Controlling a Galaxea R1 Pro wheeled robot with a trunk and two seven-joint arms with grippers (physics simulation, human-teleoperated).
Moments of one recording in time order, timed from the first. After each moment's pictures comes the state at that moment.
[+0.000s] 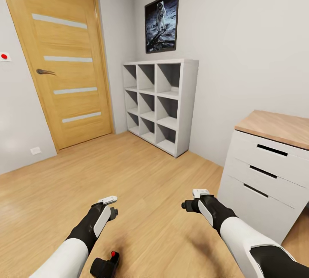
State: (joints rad) left arm -0.64 -0.09 0.06 -0.60 0.31 0.55 0.45; right arm -0.82 0.04 0.08 -0.30 -0.09 0.45 0.02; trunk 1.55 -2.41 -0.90
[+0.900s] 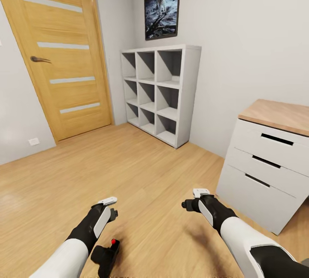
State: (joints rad) left arm -0.64 -0.09 0.06 -0.59 0.30 0.55 0.45; right arm -0.82 0.04 0.08 -0.30 -0.10 0.43 0.02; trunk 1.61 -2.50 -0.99
